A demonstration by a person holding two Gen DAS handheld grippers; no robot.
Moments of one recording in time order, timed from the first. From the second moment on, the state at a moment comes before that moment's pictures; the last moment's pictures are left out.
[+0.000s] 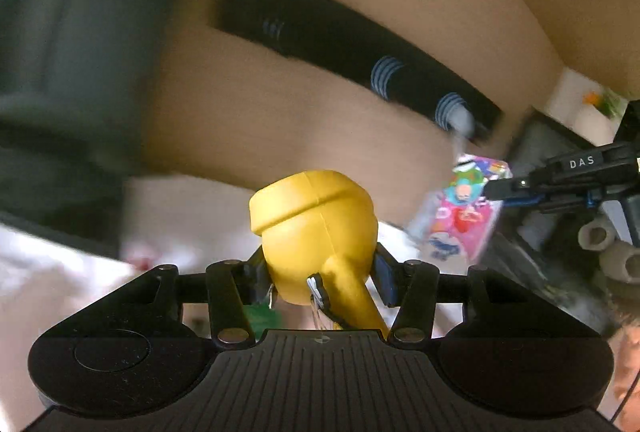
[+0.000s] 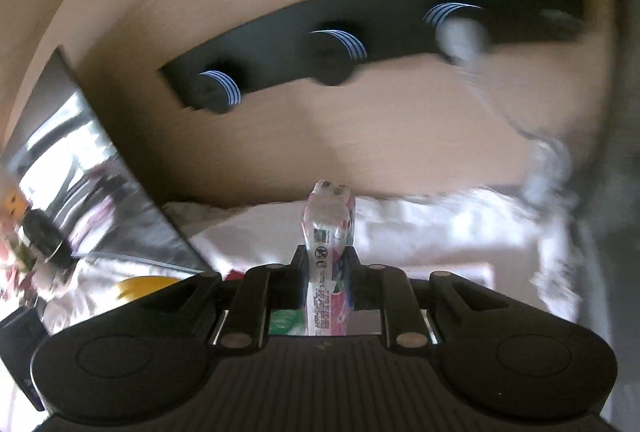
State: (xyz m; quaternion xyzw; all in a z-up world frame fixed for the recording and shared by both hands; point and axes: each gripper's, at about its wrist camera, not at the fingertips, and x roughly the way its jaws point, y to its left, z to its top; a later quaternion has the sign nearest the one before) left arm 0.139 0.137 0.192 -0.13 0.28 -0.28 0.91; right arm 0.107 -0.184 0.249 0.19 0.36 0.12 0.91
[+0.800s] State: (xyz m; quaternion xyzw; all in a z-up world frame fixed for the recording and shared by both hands) left arm 0.236 0.023 0.081 -0.14 0.42 -0.33 0.83; right arm 0.154 -0.229 0.112 0.18 0.44 0.01 0.88
